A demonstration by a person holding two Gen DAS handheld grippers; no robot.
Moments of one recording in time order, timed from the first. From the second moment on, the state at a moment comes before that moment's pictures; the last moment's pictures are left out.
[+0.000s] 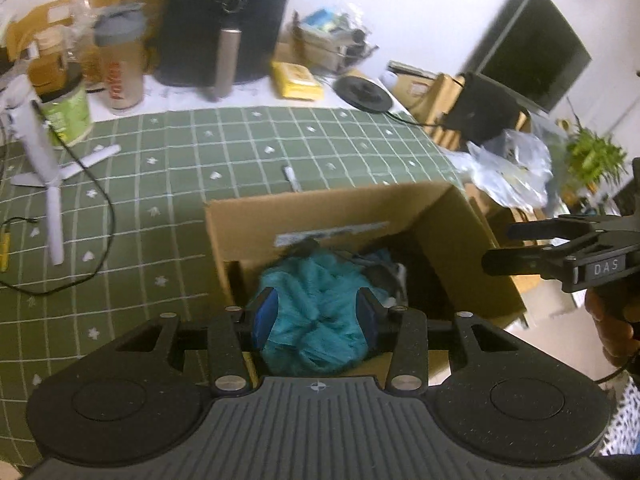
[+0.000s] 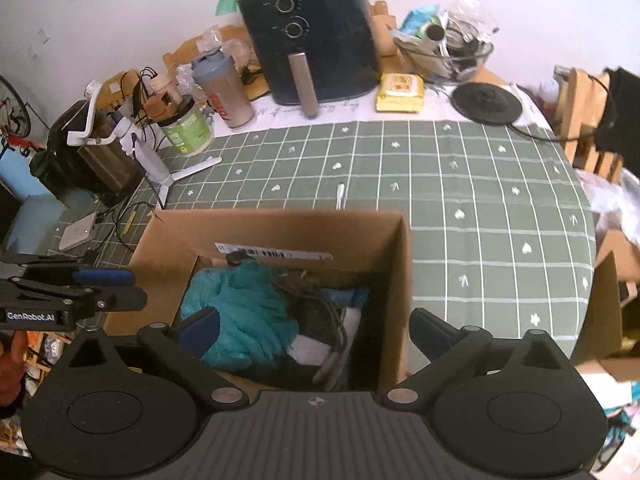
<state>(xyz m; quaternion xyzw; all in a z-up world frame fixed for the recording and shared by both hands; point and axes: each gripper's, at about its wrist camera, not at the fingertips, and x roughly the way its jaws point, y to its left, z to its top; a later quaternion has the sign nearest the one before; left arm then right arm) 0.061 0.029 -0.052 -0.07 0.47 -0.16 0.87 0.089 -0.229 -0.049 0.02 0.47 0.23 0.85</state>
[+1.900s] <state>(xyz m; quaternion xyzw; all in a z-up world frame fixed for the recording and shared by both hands) 0.268 -0.043 -0.097 -0.02 0.66 -0.12 0.74 0.260 -0.292 -0.100 -0.01 0.50 0.23 0.83</state>
